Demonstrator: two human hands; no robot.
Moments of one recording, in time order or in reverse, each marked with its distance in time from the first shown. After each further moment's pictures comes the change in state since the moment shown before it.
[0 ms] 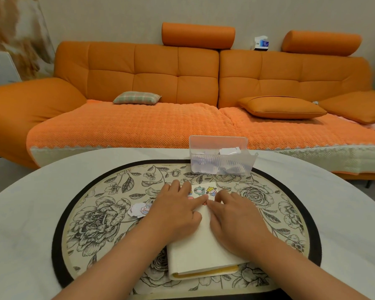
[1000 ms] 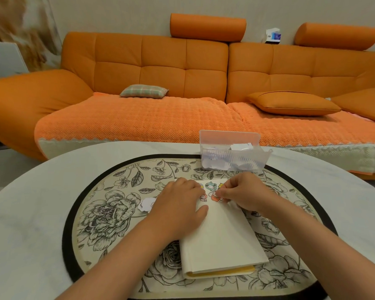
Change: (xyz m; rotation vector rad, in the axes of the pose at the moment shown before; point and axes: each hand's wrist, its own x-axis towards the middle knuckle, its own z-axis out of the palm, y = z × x) left_hand -0.015 -0.011 -0.003 -0.270 0.156 -0.048; right_hand 0.062 0.014 -0.024 0.812 -0.366 0.478
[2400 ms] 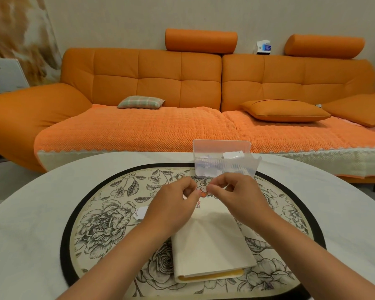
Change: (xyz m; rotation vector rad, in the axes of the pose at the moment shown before) left_hand -0.001 0.020 -0.028 -0.564 0.191 -0.263; right_hand -0.036 -0.008 -0.001 0.105 0.287 -0.364
